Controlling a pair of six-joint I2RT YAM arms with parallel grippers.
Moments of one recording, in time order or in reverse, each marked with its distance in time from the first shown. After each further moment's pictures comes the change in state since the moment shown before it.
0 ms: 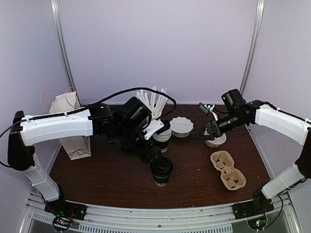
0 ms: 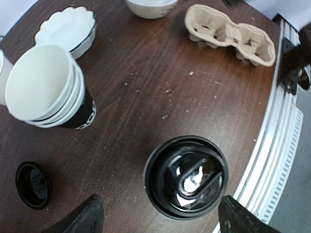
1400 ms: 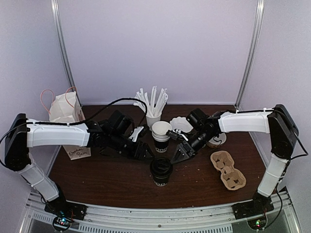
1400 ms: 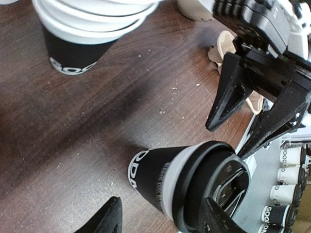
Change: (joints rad) left arm 0.190 -0.051 -0.392 0.439 0.303 -0.513; right arm 0.272 0.387 0.075 0.054 -0.121 0.128
